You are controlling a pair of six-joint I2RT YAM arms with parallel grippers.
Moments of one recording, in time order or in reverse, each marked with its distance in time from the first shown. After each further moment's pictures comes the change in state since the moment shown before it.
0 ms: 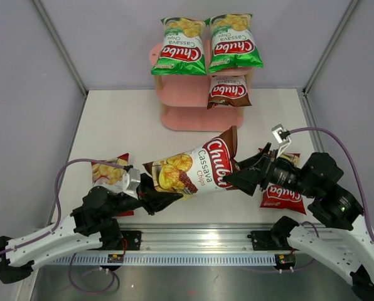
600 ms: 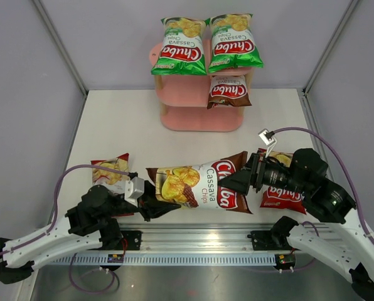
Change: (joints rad) left arm -0.002 -0.026 0.054 -0.182 0.132 0.109; right arm 0.000 0.055 0.020 -0.161 -0.015 0.085
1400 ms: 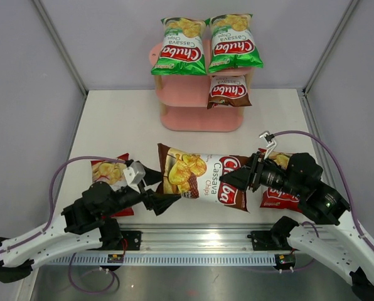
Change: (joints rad) left arm -0.002 0.042 0.081 -0.146 -0.289 -0.050; right arm -0.006 -0.045 -0.125 0.109 0.034 -0.011
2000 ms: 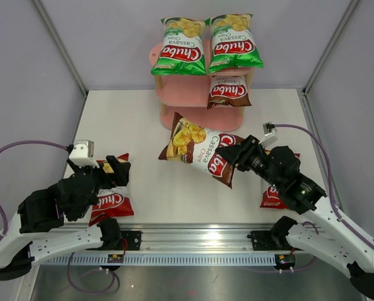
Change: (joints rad) left arm -0.001 0.085 0.521 -0.906 -0.877 -0.418; right arm 0.005 0.105 -0.114 0.233 0.397 0.183
